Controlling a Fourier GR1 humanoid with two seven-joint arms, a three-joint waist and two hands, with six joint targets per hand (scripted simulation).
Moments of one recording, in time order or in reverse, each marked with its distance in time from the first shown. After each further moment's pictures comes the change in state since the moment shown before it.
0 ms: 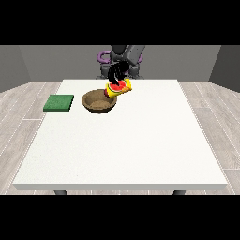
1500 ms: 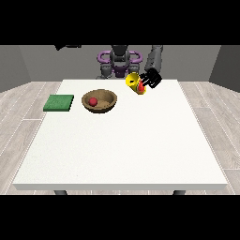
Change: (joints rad) left arm 0.422 0.068 0.613 -0.634 0.953 0.017 -0.683; right arm 0.073 0.007 -0.059 -0.115 0.013 -0.042 -0.067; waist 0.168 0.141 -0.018
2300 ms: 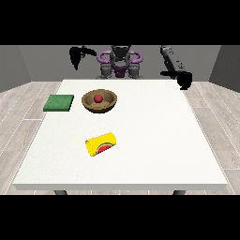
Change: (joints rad) left arm -0.047 0.158 0.350 -0.102 0.681 -0.800 -0.232; right arm -0.052 0.095 0.101 -0.099 0.144 -0.167 0.029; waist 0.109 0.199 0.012
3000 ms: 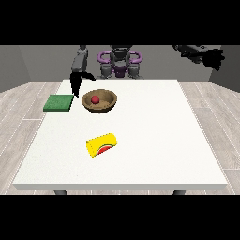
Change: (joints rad) left arm -0.211 0.332 0.045 -0.044 0.050 -0.125 0.293; right arm -0.056 0.047 -0.066 0.452 -0.061 0.091 -0.279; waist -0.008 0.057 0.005
